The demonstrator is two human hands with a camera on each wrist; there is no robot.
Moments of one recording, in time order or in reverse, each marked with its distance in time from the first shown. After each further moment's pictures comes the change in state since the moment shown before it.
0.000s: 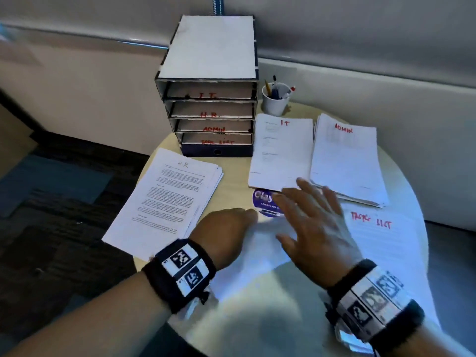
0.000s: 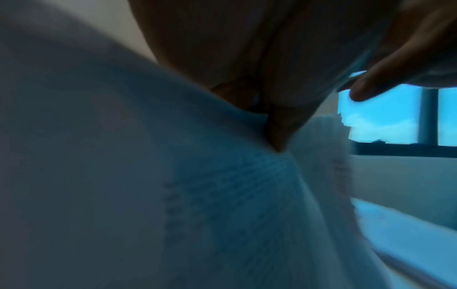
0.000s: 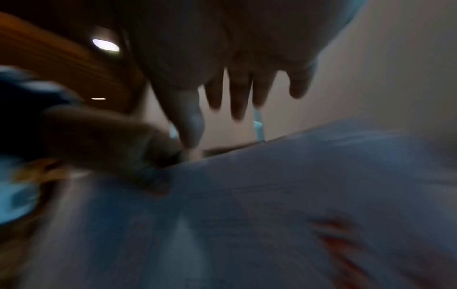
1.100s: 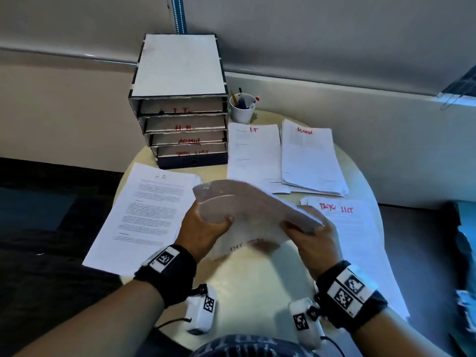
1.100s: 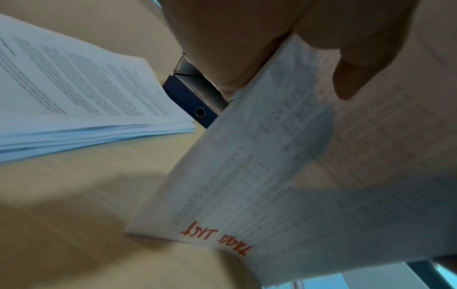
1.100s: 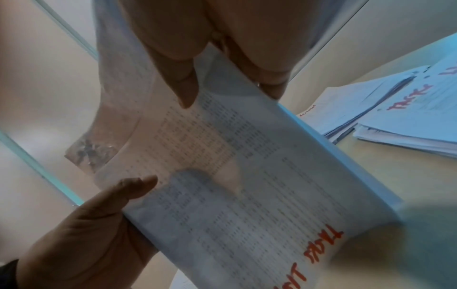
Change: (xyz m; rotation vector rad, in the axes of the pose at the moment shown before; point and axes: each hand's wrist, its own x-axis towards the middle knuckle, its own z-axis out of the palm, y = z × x) left_hand -0.007 -0.008 -0.005 -1.120 0.413 -0.367; right_hand -0.029 -0.015 -0.005 0.881 0.306 0.803
